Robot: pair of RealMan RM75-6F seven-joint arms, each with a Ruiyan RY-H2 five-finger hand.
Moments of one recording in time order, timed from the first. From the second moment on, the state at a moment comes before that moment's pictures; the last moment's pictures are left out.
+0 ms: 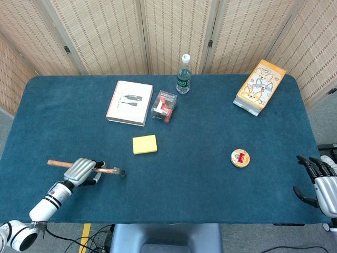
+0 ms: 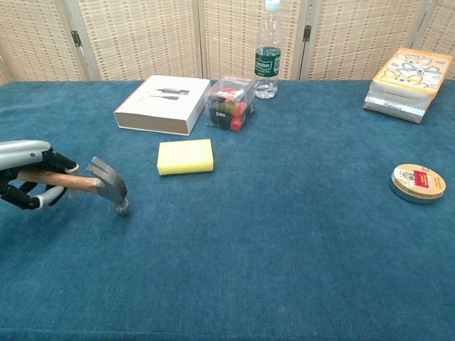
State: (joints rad) left arm -0.59 -1.31 0.03 -1.42 1.46 0.93 -0.18; right arm 0.02 -1.04 0.02 -1.55 -1.58 1.53 0.13
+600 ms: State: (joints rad) left arm -0.38 -1.25 -0.02 -1.54 1.35 1.27 -0.06; right arm 0.04 -1.04 0.02 -1.55 -1.60 1.52 0.13
